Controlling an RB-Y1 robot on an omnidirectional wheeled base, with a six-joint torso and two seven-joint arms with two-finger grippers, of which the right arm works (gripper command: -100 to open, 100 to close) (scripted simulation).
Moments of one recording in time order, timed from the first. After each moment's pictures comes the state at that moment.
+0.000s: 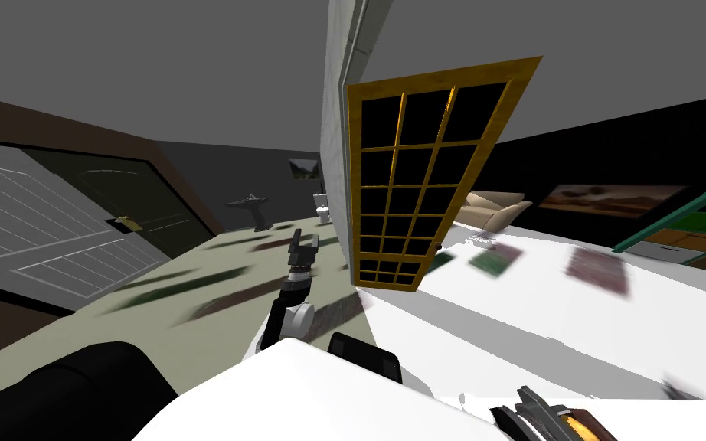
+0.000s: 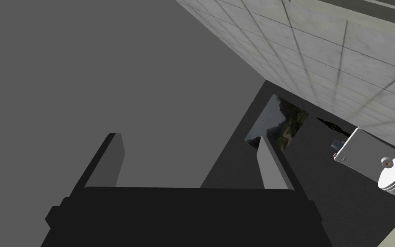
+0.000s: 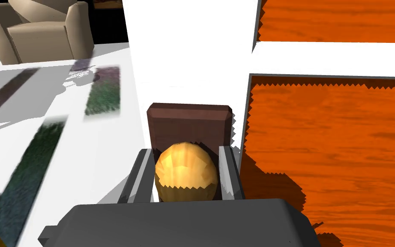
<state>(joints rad) 0.17 -0.05 -0.41 -0.93 -1.03 -1.02 -0.97</state>
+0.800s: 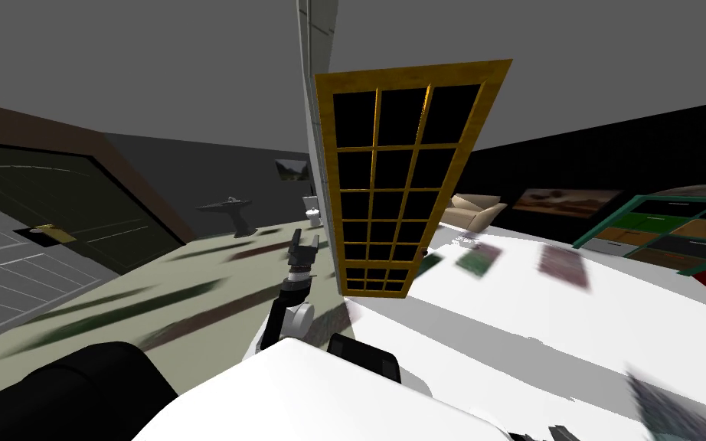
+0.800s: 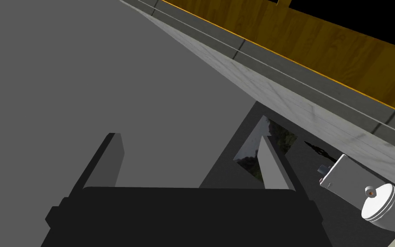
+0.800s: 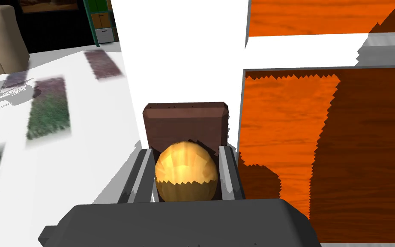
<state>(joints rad) 0.19 -0.02 -0.49 -0.94 -1.11 -1.04 -0.94</state>
